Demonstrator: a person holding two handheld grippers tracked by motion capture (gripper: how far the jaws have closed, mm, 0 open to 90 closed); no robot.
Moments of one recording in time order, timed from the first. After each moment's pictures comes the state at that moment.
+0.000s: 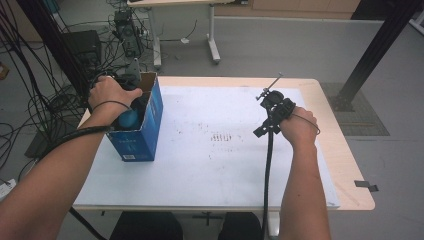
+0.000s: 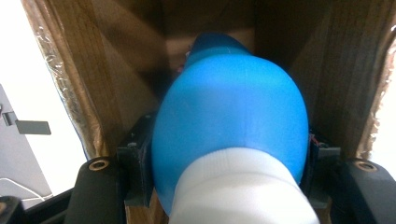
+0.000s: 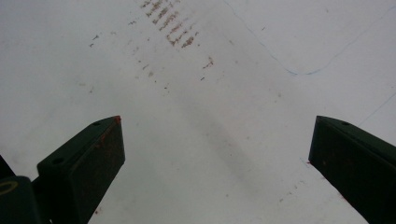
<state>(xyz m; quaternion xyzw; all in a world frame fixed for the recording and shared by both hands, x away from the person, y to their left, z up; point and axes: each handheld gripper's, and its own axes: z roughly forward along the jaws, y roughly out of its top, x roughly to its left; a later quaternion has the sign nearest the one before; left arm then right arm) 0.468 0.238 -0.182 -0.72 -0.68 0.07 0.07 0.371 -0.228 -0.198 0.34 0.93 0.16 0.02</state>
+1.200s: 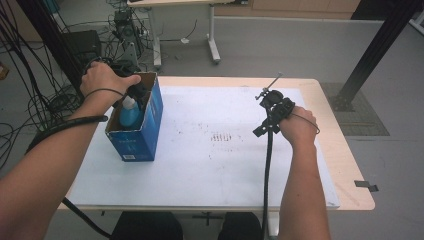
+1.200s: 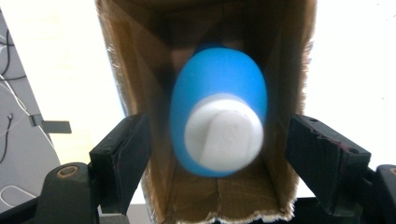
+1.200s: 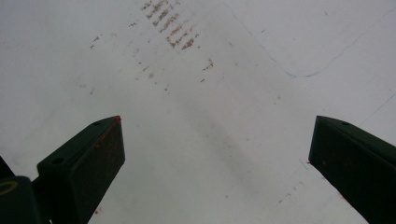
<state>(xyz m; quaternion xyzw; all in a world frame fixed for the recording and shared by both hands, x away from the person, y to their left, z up) 0.464 0.237 -0.130 -0.73 -0.68 0.05 0.04 0.370 -0.226 -0.197 0.34 0.93 0.16 0.03</state>
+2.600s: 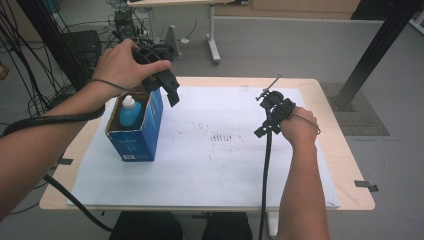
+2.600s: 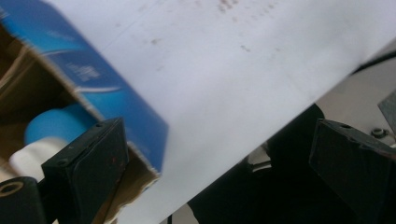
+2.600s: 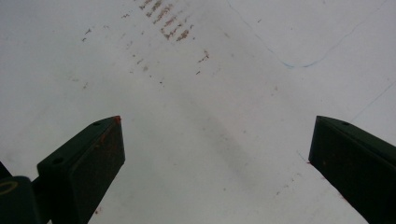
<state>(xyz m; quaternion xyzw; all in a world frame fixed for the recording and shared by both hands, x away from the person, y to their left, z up) 0.423 0.156 -0.064 -0.90 -0.41 0.09 -0.05 0.371 -0.223 -0.197 0.35 0.93 0.15 0.03</state>
